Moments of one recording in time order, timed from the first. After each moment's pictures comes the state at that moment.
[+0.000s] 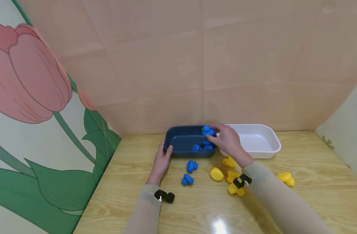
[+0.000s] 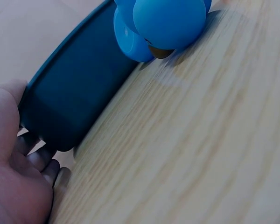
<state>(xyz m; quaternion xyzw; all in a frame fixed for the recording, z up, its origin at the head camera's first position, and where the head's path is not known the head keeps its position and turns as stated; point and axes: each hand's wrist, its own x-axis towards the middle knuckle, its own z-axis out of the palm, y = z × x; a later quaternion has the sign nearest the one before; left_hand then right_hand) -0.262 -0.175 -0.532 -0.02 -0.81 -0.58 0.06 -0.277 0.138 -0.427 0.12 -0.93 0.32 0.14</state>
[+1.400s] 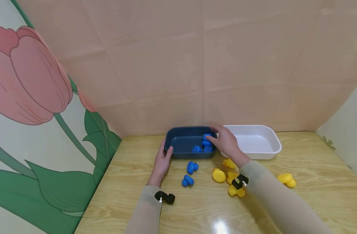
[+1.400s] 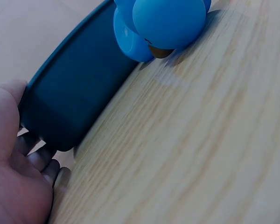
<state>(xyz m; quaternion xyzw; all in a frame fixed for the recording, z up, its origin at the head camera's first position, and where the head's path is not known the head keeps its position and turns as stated) -0.263 -0.174 -0.533 -0.04 -0.81 -0.58 0.07 -0.288 0.136 -0.442 0.13 -0.93 0.33 0.11</state>
